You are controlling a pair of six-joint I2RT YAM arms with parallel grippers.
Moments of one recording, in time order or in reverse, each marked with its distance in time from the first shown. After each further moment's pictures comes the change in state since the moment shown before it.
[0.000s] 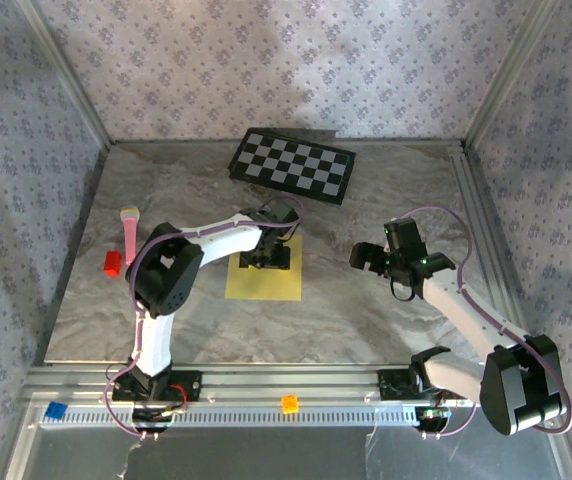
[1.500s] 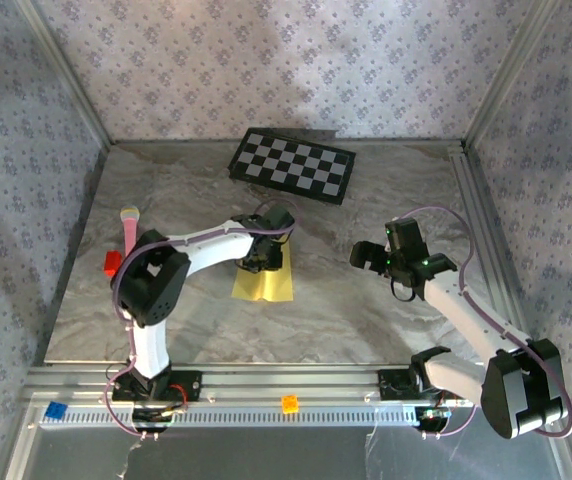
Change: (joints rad) left arm -0.009 -0.124 -0.113 0.097 -0.004 -0.015; right arm 0.000 -0.020 0.000 0.000 0.000 0.018
